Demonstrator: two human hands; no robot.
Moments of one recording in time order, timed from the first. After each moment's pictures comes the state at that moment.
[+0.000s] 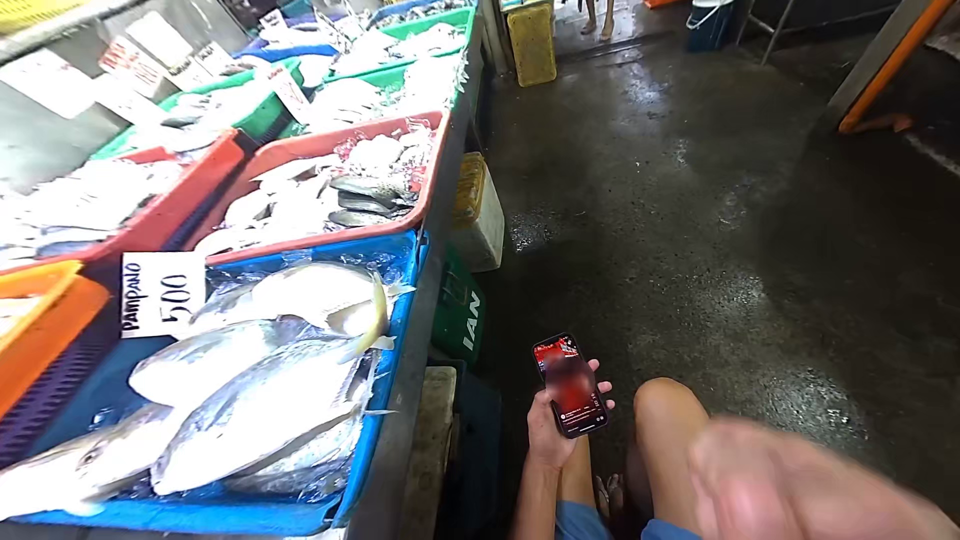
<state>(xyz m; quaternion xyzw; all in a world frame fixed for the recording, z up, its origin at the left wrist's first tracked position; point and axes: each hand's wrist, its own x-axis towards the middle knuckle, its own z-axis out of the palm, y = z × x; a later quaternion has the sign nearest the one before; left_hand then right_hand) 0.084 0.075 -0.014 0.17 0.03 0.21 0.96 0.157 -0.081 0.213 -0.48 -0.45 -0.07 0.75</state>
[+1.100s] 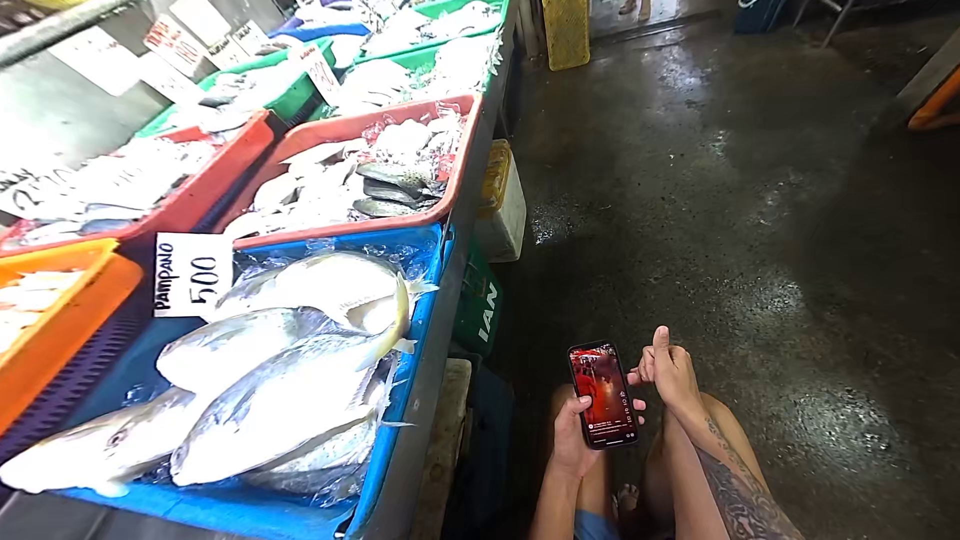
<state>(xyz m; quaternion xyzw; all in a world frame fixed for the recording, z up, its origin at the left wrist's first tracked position) 0.090 0.072 -0.027 0.20 0.05 0.19 0.96 0.266 0.010 -0.009 -0.70 -0.22 0.28 0.61</state>
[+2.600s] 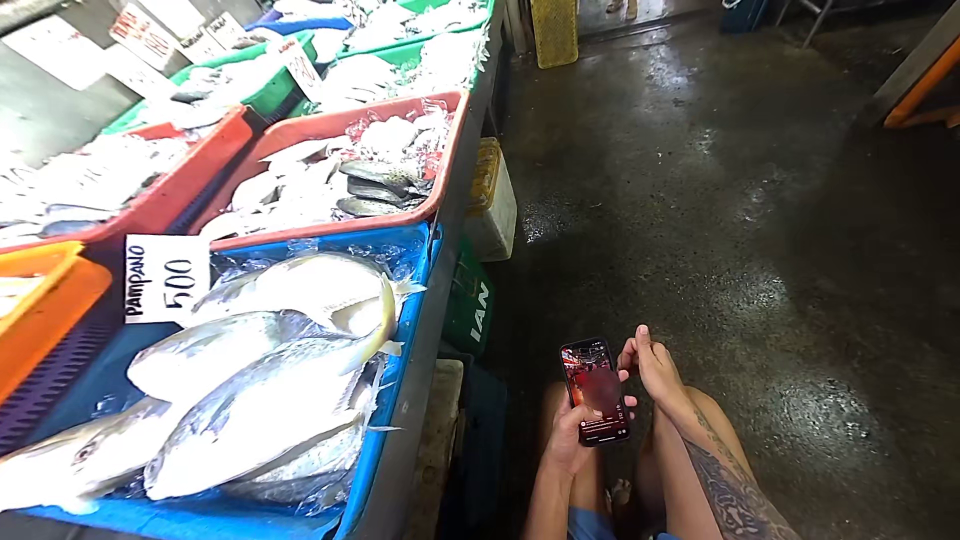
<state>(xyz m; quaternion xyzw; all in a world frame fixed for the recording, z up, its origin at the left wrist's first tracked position) 0.089 0.065 -0.017 0.24 0.22 0.21 0.92 0.270 0.013 -0.013 -0.71 -0.26 0.32 0.57</state>
